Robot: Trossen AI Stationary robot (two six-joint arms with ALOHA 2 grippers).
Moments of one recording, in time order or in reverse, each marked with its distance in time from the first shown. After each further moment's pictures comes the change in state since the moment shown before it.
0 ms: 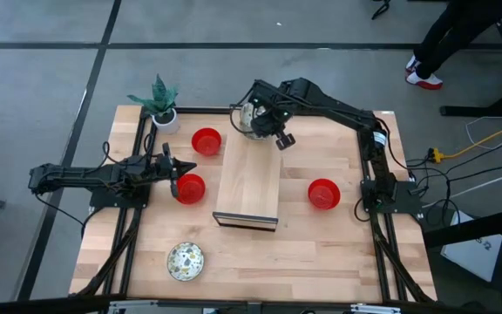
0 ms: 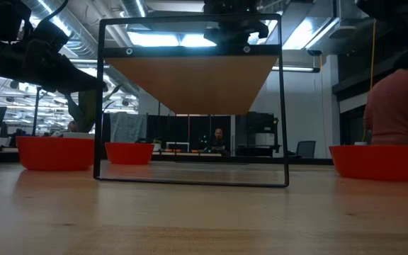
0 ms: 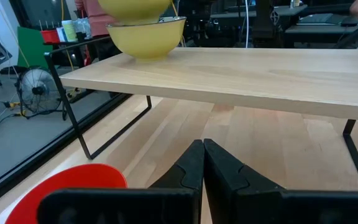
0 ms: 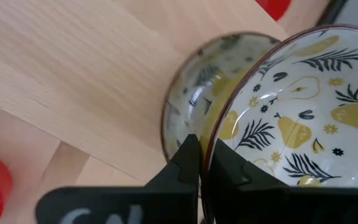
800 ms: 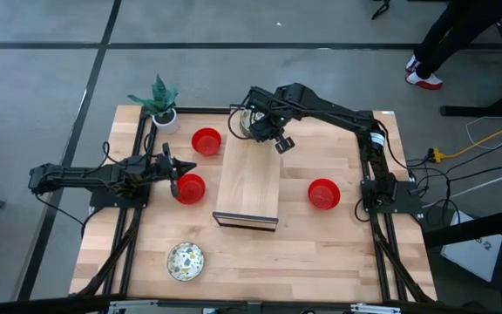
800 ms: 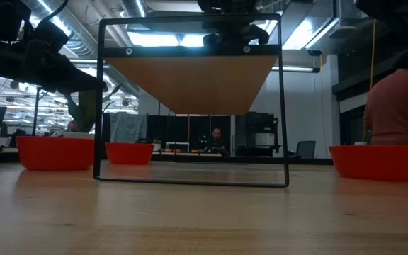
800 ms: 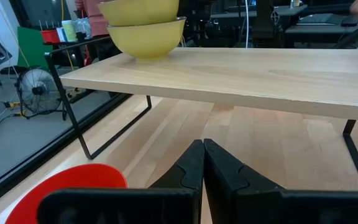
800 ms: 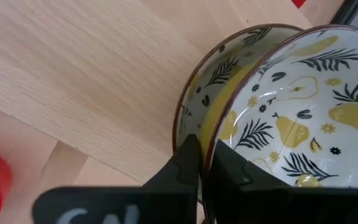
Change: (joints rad) left arm 0.000 0.000 0.000 0.000 0.000 0.000; right arm 0.020 0.008 -0.049 0.013 0.035 0.000
